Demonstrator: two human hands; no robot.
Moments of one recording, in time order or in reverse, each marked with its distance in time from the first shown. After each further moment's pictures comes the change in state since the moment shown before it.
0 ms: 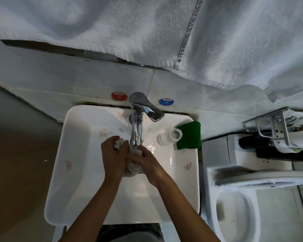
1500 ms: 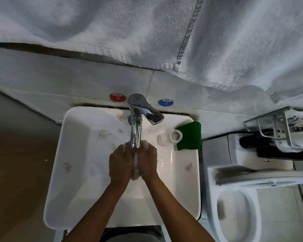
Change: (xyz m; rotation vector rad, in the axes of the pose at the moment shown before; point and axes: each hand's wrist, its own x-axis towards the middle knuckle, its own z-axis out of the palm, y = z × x) left_hand -0.017 0.018 0.014 0.239 -0.063 0.066; right_hand -0.138 -0.154 0.026 -0.112 0.362 -0.394
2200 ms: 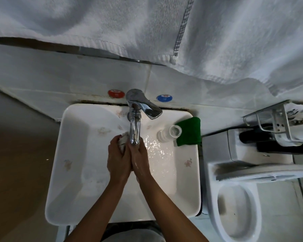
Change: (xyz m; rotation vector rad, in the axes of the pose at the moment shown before) left_hand -0.010 -0.005 -0.004 -0.191 -0.031 -0.151; right_hand -0.023 -0.013 0.010 0.335 -0.138 0.187
